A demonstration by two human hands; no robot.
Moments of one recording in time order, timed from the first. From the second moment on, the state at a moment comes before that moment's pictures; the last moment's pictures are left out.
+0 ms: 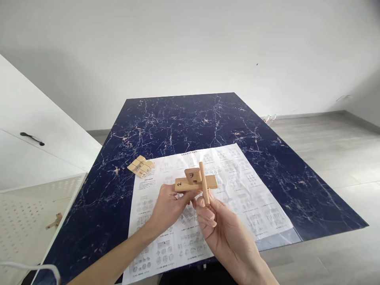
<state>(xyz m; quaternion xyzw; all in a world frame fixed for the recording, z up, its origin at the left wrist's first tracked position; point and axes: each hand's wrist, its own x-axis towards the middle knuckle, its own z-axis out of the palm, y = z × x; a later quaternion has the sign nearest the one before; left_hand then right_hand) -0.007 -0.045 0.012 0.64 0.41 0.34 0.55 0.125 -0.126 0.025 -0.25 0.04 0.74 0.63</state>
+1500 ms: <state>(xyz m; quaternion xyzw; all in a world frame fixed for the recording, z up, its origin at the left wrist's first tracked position) -0.012 -0.044 -0.003 0.68 0.41 0.27 0.54 0.116 -0.123 0.011 -0.23 0.21 0.73 0.60</state>
